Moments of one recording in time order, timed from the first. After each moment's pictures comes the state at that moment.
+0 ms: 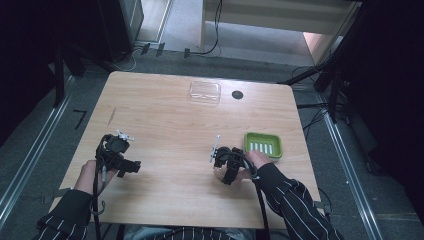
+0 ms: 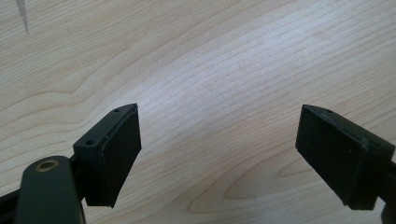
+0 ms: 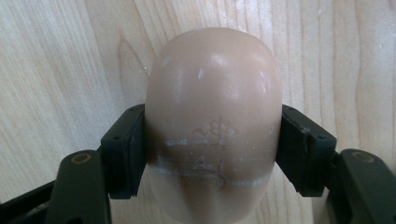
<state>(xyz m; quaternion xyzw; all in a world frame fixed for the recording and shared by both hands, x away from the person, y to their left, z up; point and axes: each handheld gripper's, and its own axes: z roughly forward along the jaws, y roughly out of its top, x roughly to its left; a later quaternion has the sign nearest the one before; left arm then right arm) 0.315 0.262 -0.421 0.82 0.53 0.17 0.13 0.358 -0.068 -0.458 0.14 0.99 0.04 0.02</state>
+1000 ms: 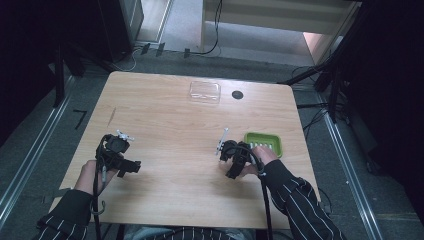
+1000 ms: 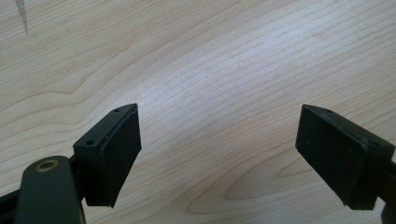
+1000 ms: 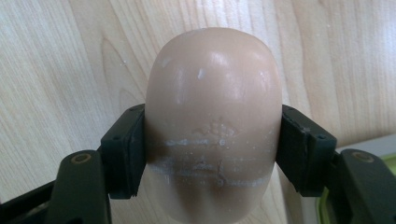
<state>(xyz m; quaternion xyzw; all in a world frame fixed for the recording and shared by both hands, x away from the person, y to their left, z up) 0.315 0.261 -0.421 0.82 0.53 0.17 0.13 0.364 -0.085 -0.438 0.16 0.98 0.07 0.04</state>
